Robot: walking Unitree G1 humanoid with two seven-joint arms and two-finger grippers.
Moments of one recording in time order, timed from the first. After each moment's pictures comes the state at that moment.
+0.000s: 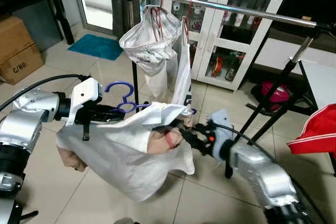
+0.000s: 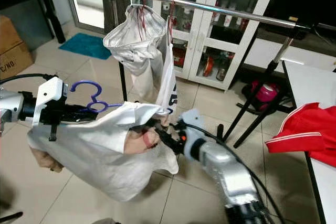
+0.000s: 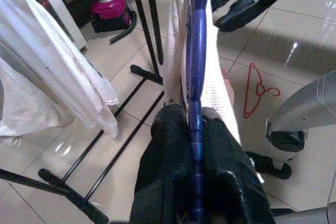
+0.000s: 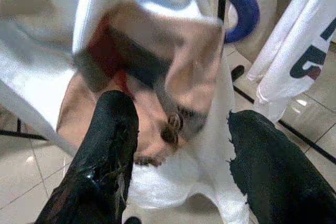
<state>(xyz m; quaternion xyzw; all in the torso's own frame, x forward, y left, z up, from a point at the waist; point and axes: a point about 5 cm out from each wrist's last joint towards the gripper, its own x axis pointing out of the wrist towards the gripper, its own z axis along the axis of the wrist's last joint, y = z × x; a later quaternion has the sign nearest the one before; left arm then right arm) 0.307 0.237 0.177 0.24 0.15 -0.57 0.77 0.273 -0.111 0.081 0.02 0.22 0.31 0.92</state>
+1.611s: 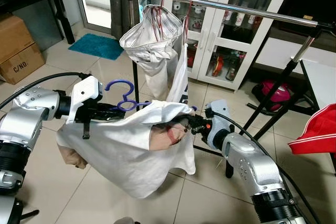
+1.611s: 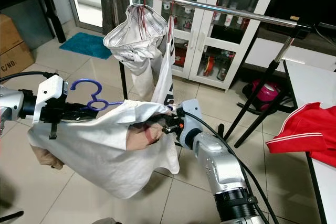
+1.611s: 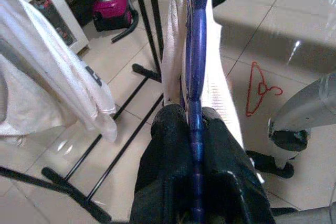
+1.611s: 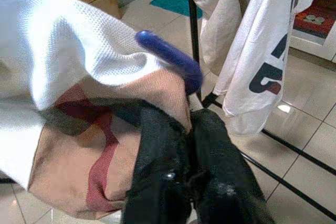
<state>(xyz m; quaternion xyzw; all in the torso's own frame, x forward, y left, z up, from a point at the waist) 0.310 0.238 0.180 0.25 0.15 -0.56 0.77 0.293 -0.111 0.086 0.06 0.19 0.25 0.95</state>
